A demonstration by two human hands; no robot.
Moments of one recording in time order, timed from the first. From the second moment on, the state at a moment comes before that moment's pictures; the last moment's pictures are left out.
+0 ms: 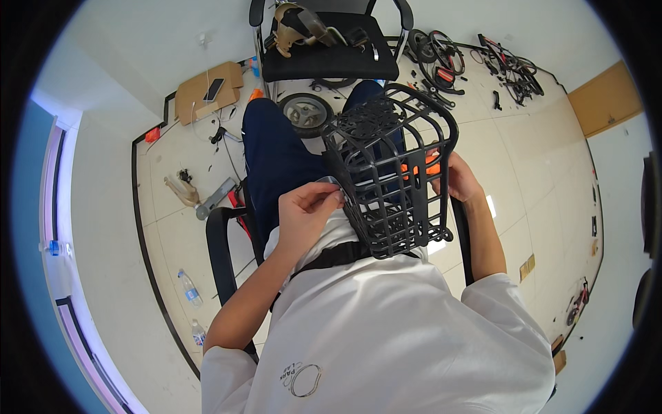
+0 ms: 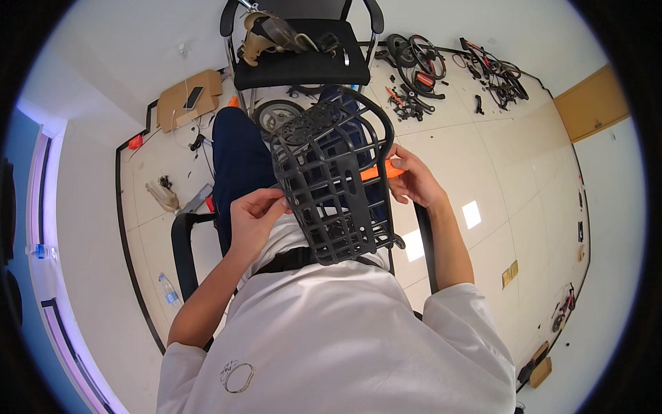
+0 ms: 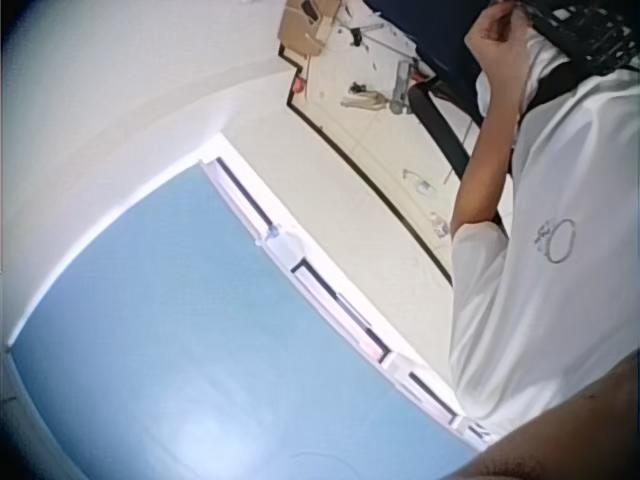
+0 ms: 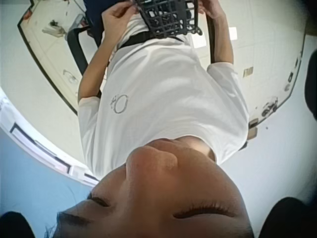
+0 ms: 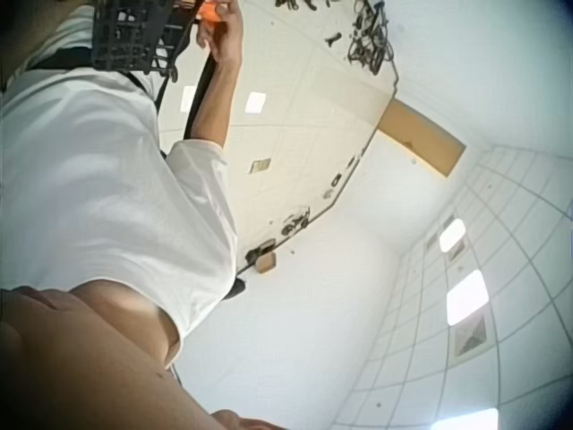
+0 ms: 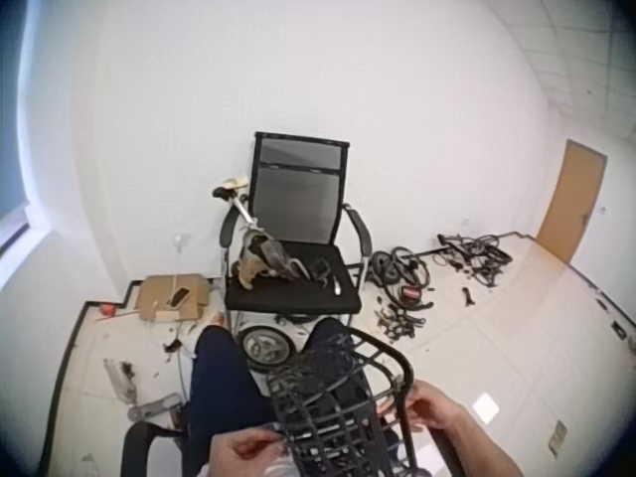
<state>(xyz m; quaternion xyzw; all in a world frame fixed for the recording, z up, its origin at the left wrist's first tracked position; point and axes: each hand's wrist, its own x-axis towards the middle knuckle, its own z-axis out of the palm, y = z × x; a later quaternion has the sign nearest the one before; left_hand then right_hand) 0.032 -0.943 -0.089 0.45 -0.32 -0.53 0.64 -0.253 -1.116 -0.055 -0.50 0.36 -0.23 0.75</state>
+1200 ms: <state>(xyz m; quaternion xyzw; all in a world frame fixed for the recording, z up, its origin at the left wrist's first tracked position) 0.040 -0.943 -0.082 0.49 -0.59 -0.22 0.60 -0.250 -1.122 -0.070 -0.48 0.39 -0.24 0.75</state>
